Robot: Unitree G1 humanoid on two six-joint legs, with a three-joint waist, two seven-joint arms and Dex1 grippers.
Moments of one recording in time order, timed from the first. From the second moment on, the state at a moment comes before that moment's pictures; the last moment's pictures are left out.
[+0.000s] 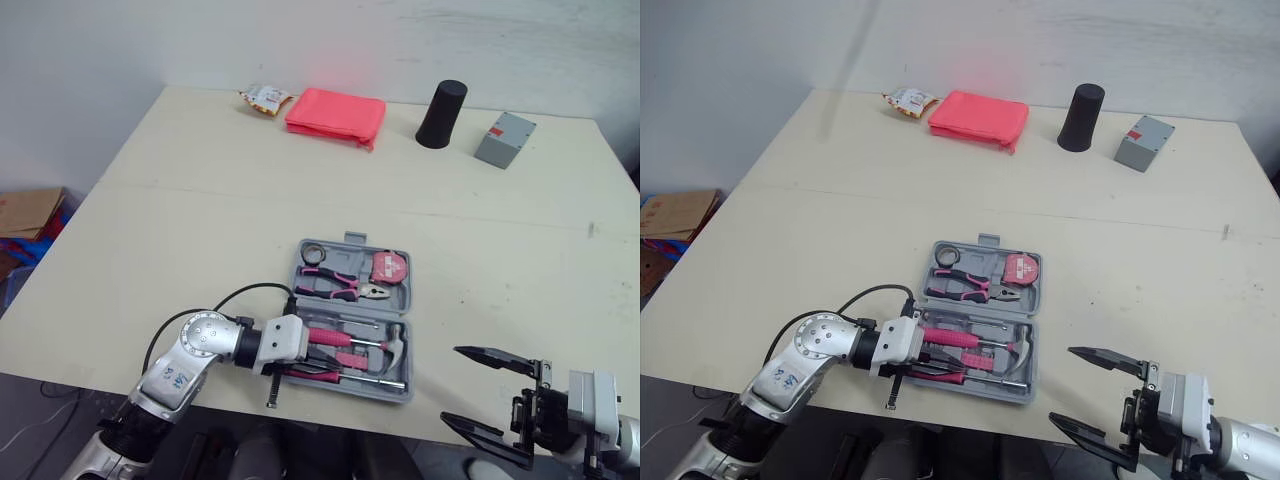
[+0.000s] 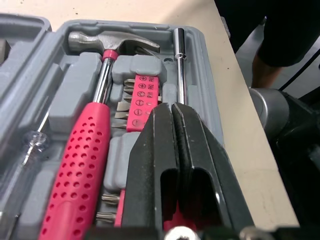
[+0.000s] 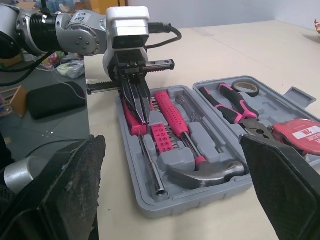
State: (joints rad) left arm -0.23 0.57 -0.35 -0.21 -0.22 0.11 -1.12; right arm 0.56 -0.62 -0.36 -0.51 0.65 -0.09 1.23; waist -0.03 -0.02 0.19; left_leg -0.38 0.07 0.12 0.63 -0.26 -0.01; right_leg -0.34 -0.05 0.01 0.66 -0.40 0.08
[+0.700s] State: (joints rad) left arm -0.21 0.57 -0.41 -0.20 -0.15 0.09 -1.08; right arm 0.56 -0.63 -0.37 -0.53 0.65 -0.06 1.17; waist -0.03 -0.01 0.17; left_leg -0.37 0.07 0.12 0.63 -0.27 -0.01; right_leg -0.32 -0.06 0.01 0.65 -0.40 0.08
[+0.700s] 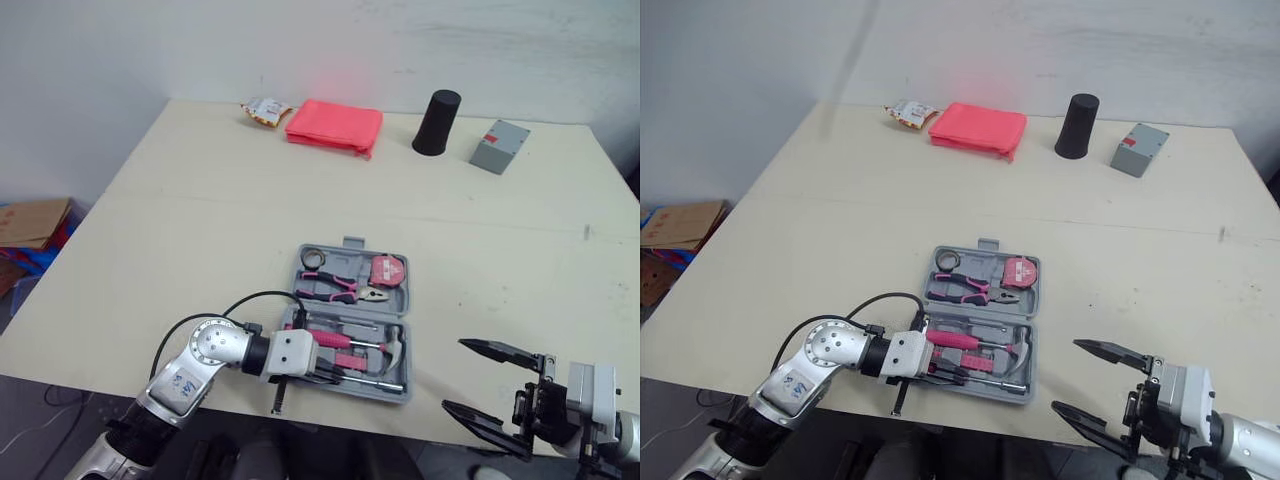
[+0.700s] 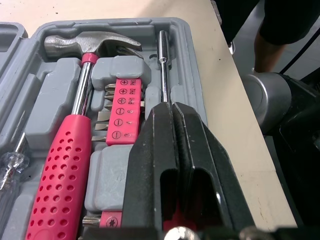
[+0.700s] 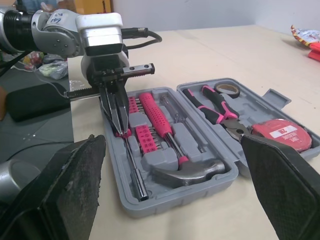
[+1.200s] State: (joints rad) left arm -0.19 0.59 -0.12 -0.23 -0.46 0.25 -1.06; right arm 0.44 -0.72 -0.39 -0.54 0.55 0.23 0.86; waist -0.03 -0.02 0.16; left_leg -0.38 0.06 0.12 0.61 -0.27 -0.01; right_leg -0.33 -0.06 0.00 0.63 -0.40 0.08
